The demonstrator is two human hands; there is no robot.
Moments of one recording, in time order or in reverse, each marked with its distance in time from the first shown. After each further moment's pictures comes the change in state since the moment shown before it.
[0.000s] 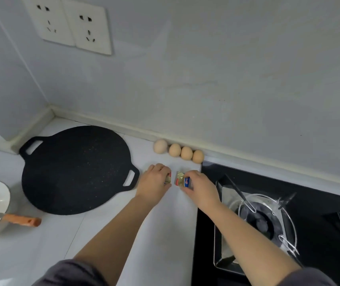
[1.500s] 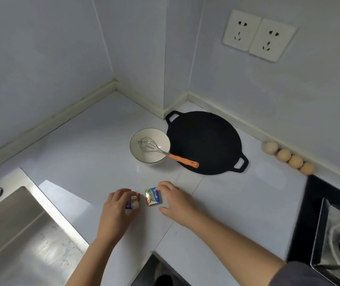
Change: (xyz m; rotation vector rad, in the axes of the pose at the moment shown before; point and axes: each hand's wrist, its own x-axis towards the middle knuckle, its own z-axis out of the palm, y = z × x) left_hand -0.383 -0.179 -0.130 -0.018 0.362 -0.623; right_hand -0.128 -0.313 0.133 -0.025 -0.465 -0.656
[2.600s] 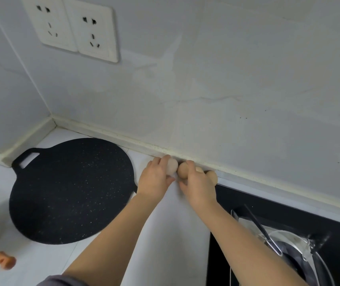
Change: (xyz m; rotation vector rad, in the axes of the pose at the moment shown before) left_hand 0.215 0.367 0.251 -0.053 -0.274 0.428; right_hand -0.072 0.330 -0.157 0.044 0.592 0.726
